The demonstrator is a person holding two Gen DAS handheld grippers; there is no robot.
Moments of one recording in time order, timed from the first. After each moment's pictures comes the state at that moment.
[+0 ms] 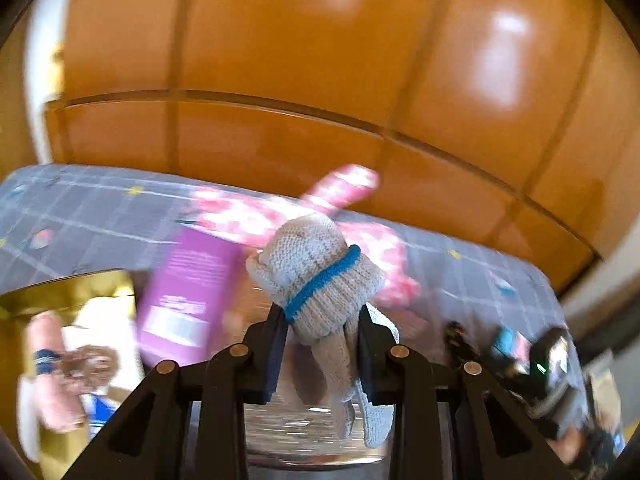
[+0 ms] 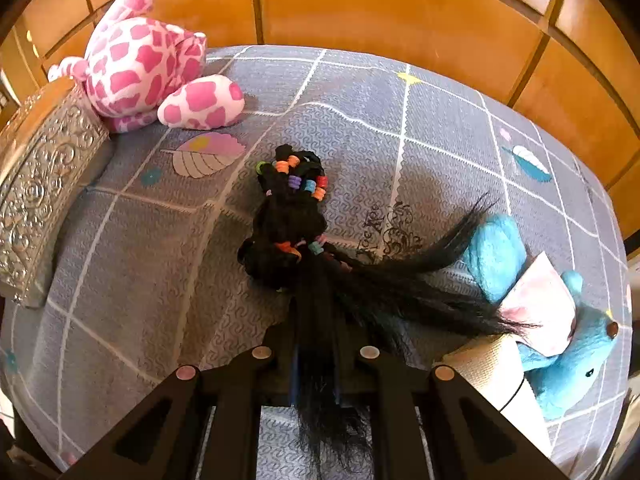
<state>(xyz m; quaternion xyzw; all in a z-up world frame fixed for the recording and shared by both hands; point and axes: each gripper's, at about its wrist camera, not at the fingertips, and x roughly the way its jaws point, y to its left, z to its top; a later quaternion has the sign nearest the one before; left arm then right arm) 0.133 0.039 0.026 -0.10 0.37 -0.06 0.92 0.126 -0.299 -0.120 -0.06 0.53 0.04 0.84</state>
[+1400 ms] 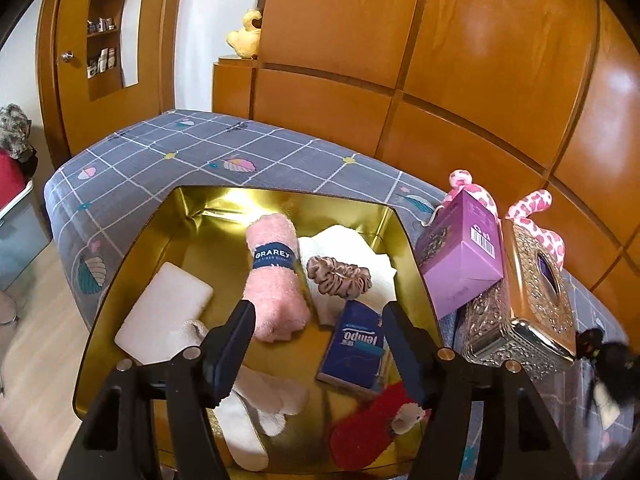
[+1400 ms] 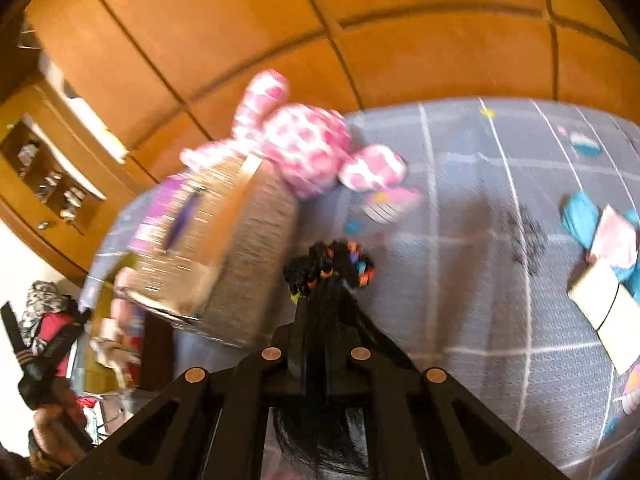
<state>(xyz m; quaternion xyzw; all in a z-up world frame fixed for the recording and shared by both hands) 0.001 0.190 -0.030 -0.15 0.35 0.15 0.91 0.051 -0.205 -0.034 0.15 0.42 0.17 0.88</state>
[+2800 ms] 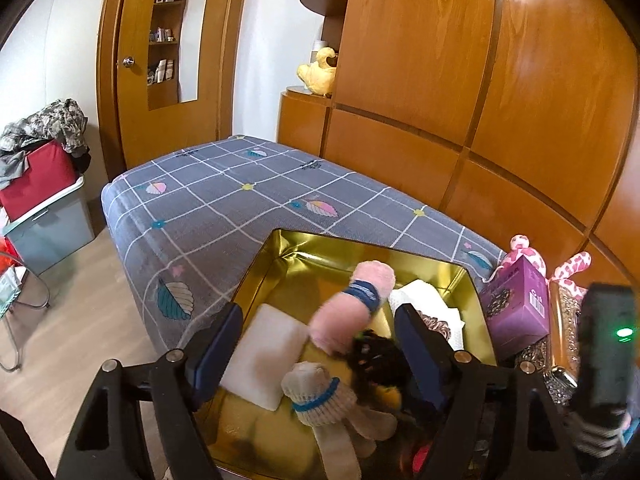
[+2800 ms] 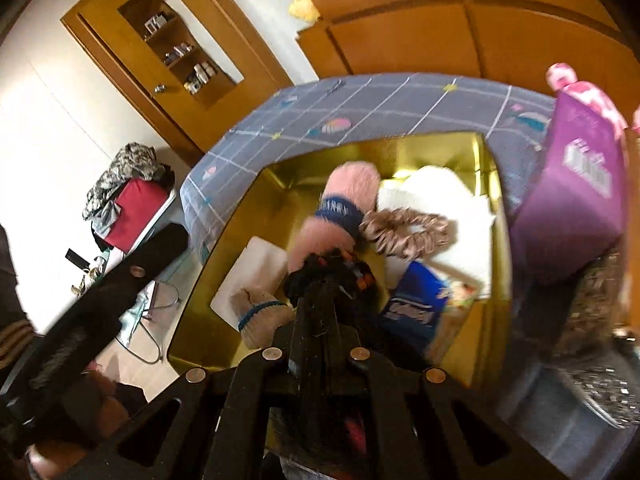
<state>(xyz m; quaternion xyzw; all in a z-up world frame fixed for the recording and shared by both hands) -0.042 0.255 -0.003 -0.16 0.29 0.25 0.91 0.061 0.113 -0.072 0.01 0.48 0.42 0.77</state>
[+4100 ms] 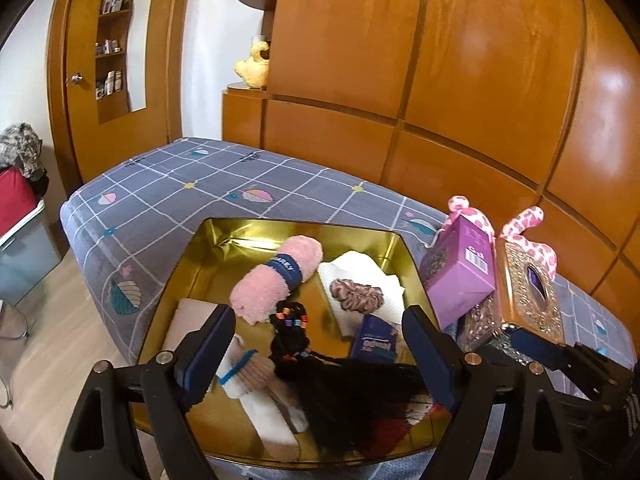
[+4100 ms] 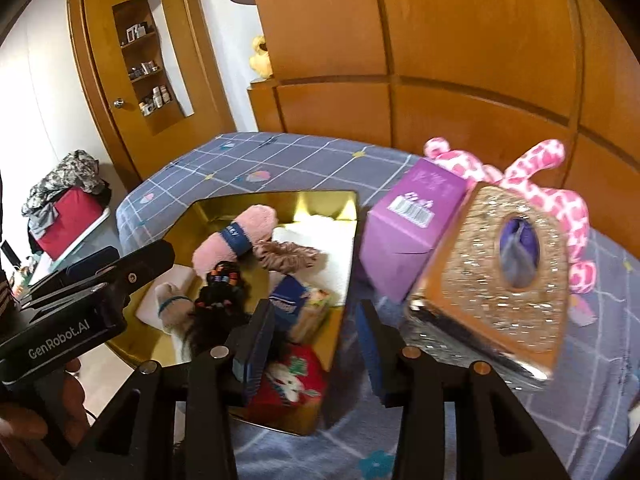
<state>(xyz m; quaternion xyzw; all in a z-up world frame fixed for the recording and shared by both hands) -0.034 0.198 -0.001 -0.12 0.31 0.16 0.93 0.026 0.019 -0.026 -0.06 0.37 0.31 0.88</state>
